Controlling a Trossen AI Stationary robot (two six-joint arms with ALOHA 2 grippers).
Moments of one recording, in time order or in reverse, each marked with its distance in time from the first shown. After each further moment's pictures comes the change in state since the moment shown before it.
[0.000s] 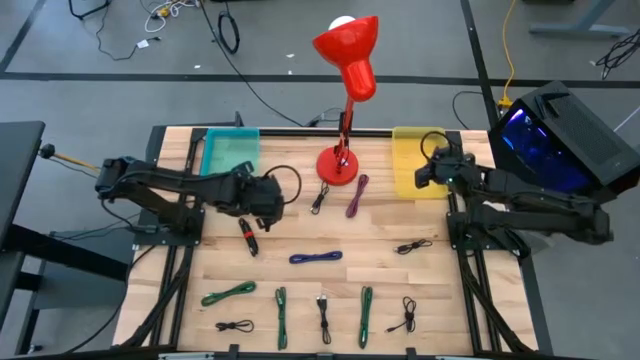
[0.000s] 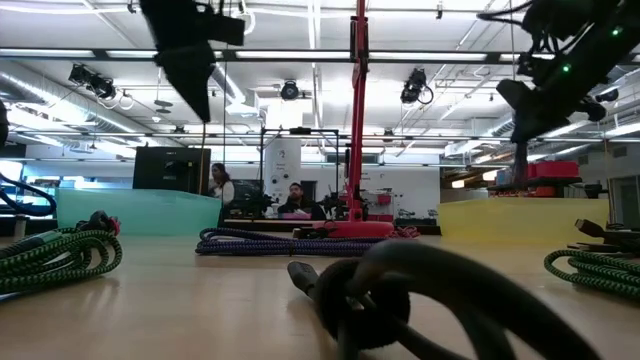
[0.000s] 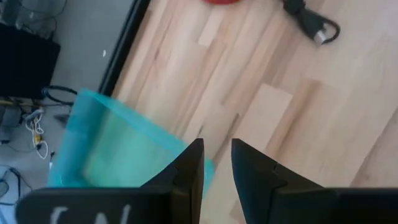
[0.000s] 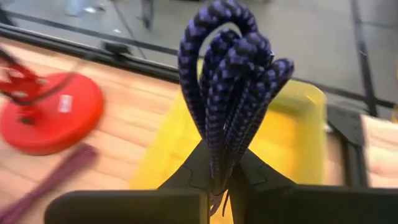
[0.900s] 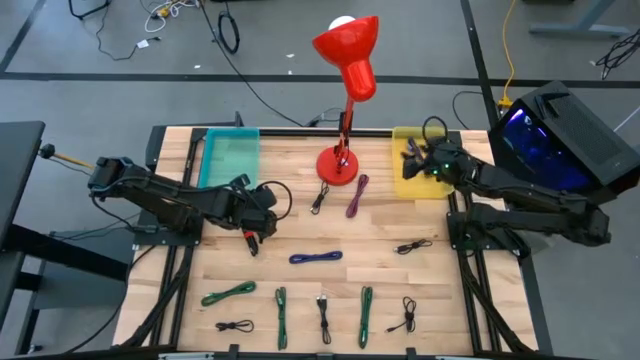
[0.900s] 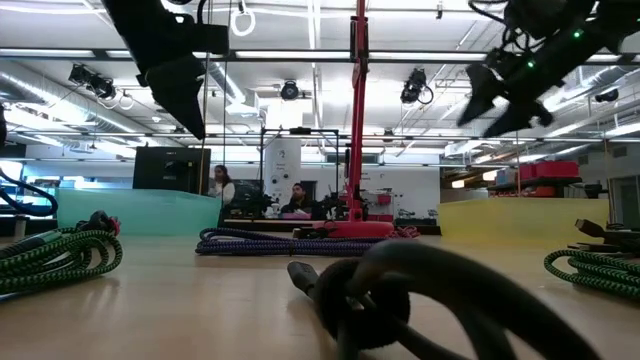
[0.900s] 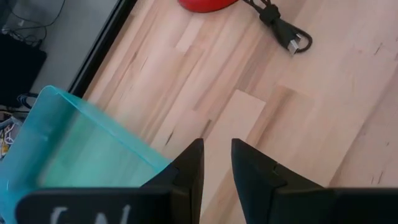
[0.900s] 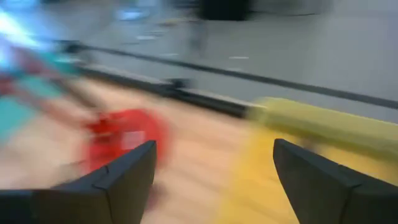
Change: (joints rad) left arm -0.092 -0.059 -0.182 0.207 -0.040 -0.106; right arm -0.084 0.132 -0.001 0.416 -0.274 -0.142
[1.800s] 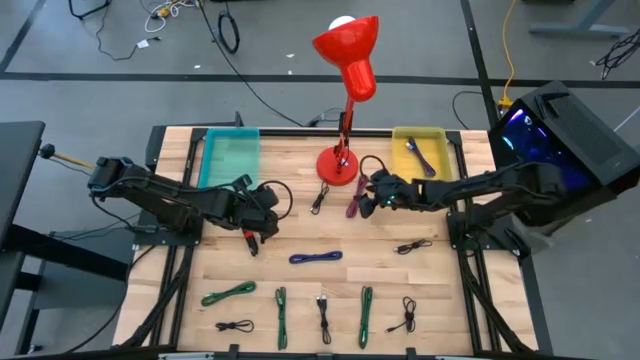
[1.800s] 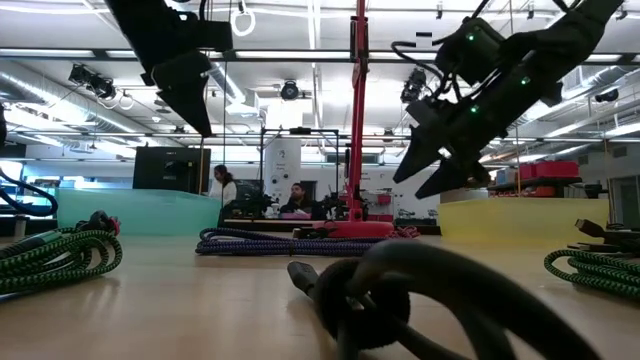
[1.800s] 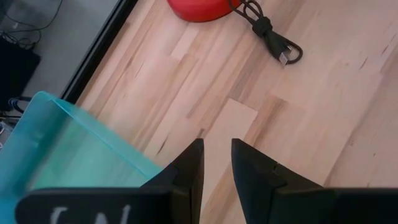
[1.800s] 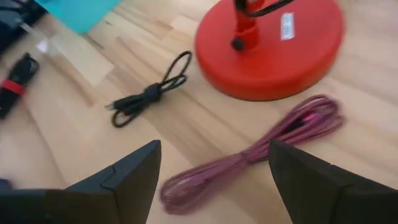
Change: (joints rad) left arm 0.000 0.001 0.000 0.043 0.003 0.005; right arm 0.313 0.634 0.000 0.457 -0.136 0.218
